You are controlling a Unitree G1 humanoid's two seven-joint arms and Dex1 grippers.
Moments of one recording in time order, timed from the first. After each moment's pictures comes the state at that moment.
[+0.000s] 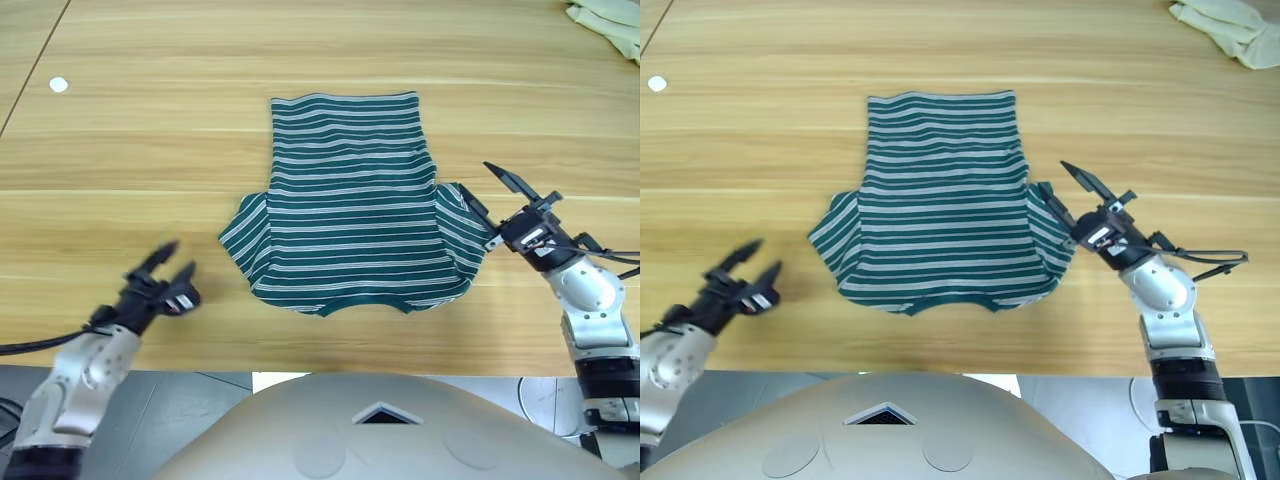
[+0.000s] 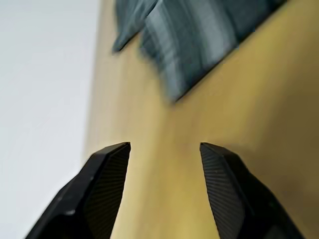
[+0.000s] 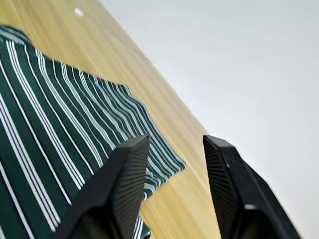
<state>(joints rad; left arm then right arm) 0.66 0.77 0.07 -0.21 0.61 -0.45 -0.22 0.14 -0.67 -0.02 0.13 -0.03 -0.71 0.41</state>
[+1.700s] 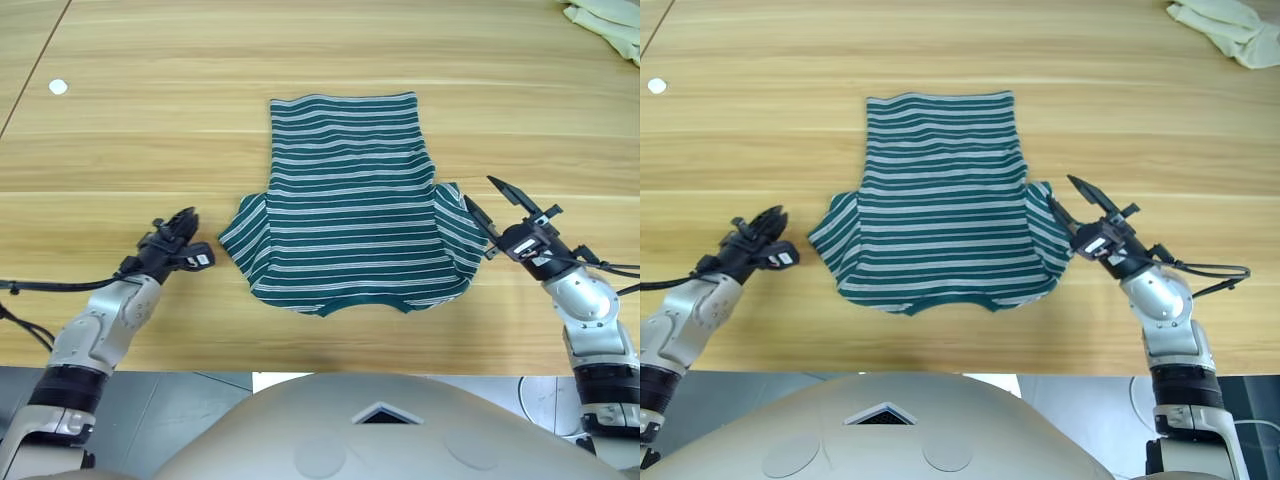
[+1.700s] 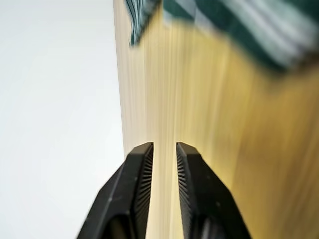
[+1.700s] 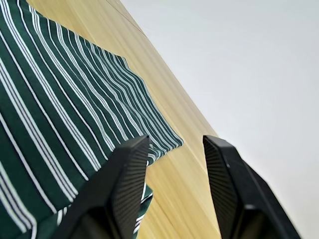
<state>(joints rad) 0.26 0.81 -0.12 0.15 0.81 -0.21 0.06 0.21 -0.64 -0.07 0.16 -0.12 -0.75 0.37</state>
